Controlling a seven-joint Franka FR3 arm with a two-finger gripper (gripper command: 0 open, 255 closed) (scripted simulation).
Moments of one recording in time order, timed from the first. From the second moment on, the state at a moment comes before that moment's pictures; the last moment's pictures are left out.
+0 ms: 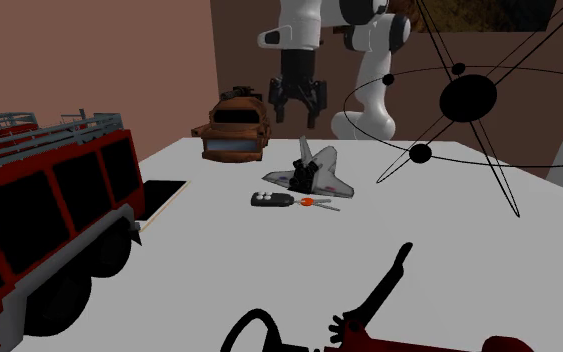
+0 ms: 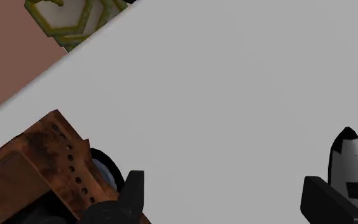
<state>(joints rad) 0.18 -0.25 0.10 -1.98 0.00 1.75 0.06</state>
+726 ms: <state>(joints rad) 0.27 0.02 0.19 -1.66 -0.01 1.78 0.02</state>
